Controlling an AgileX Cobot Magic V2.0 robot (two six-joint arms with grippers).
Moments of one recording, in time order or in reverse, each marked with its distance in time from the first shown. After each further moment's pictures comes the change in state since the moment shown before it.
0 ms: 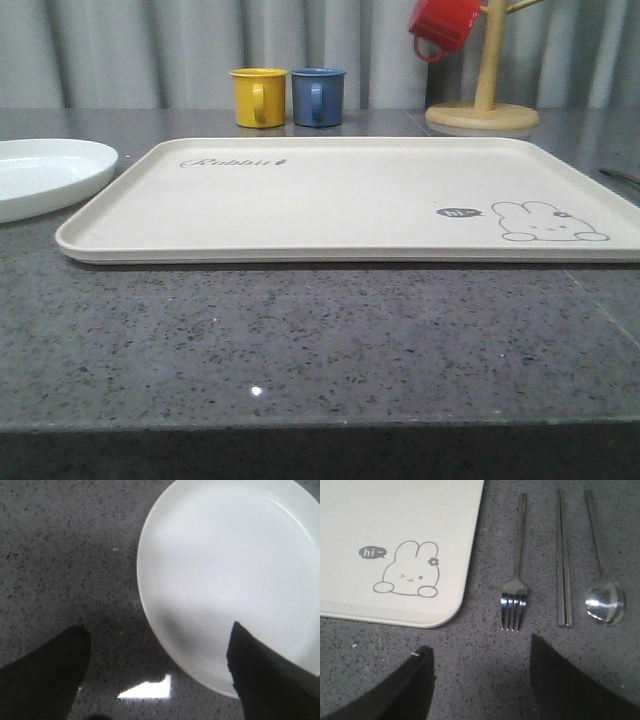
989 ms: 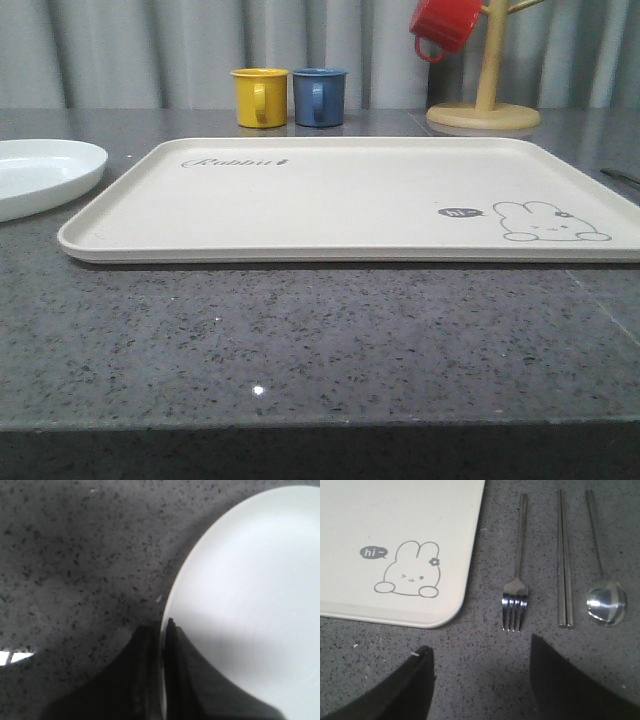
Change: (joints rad) left arm 0.009 0.259 -0.087 -0.067 -0.069 0.019; right arm 0.000 0.000 0.000 0.000 0.000 0.000
